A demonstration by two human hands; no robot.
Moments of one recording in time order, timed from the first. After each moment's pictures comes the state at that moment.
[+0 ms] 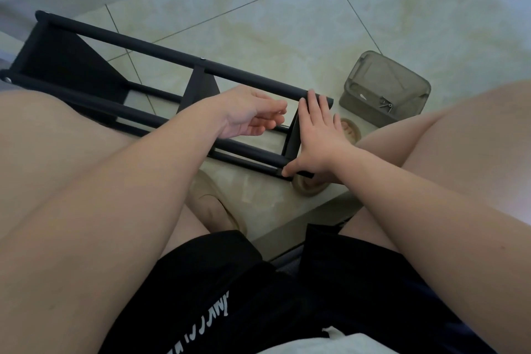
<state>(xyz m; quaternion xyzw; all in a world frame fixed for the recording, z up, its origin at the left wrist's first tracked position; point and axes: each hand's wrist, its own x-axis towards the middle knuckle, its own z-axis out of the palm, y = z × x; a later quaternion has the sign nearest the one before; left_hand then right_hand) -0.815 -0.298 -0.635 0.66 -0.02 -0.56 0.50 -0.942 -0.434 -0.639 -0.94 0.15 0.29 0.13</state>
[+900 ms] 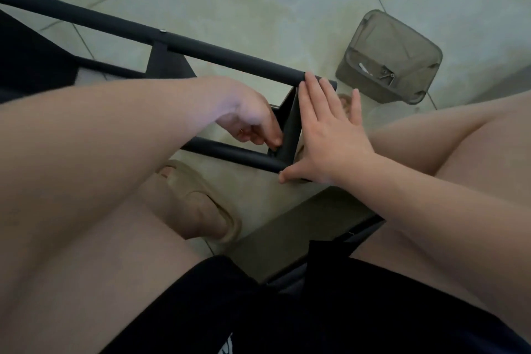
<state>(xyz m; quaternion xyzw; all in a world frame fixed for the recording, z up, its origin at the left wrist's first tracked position) -0.781 -0.347 -0.712 0.64 -0.17 -0.74 0.13 -0.937 -0.444 -0.646 -0.94 0.13 0.30 0.04</state>
